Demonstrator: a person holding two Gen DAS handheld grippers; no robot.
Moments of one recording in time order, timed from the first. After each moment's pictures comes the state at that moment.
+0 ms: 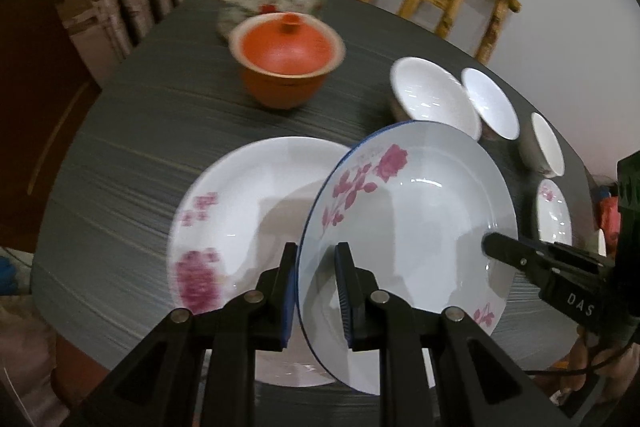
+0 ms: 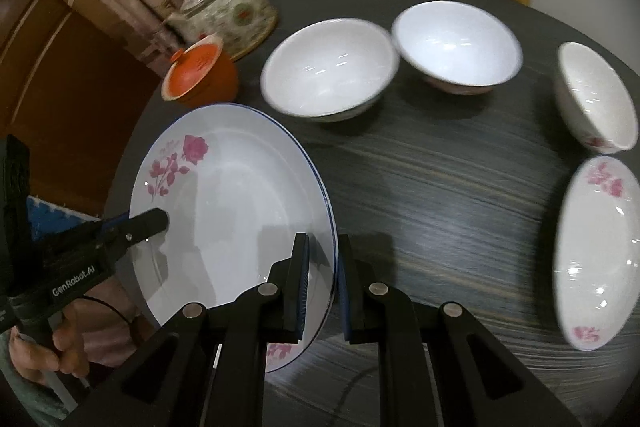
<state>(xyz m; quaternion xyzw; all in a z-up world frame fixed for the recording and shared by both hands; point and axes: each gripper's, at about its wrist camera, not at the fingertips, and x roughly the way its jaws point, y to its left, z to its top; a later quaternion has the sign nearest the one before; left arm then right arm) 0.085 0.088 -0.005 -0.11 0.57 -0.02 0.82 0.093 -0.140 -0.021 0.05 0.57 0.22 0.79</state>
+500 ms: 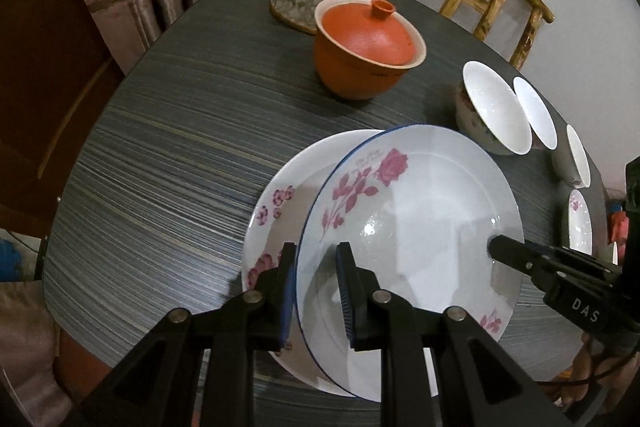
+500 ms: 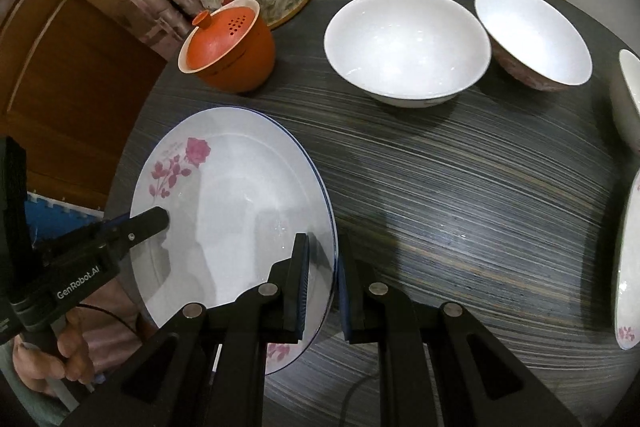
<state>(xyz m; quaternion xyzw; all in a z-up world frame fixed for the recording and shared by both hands) 0.081 0.139 -0.031 -0.12 0.58 0.01 0.81 0.098 -0.083 -0.042 0.04 0.59 0.22 0.77</state>
